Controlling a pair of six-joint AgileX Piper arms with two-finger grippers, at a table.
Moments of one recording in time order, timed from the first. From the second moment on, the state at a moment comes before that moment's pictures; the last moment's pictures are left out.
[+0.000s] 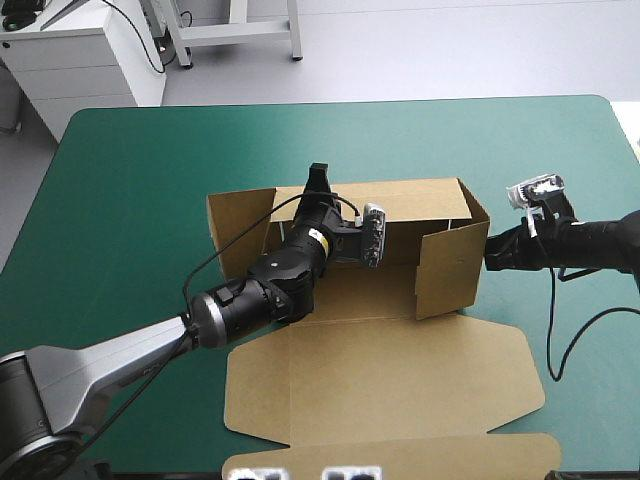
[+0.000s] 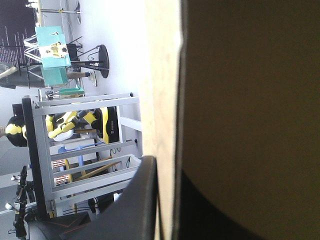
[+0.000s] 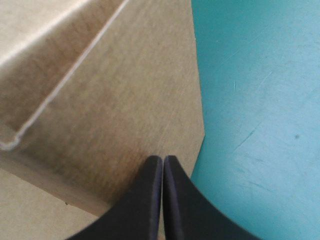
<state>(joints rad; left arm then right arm) -0.97 1.63 -1.24 1.15 0.61 0.07 -0.26 1.40 -0.99 0.89 1.01 -1.11</state>
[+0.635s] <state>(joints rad) -0.97 1.63 -1.24 1.21 0.61 -0.05 -0.26 1.33 -0.99 0.82 1.07 -1.15</state>
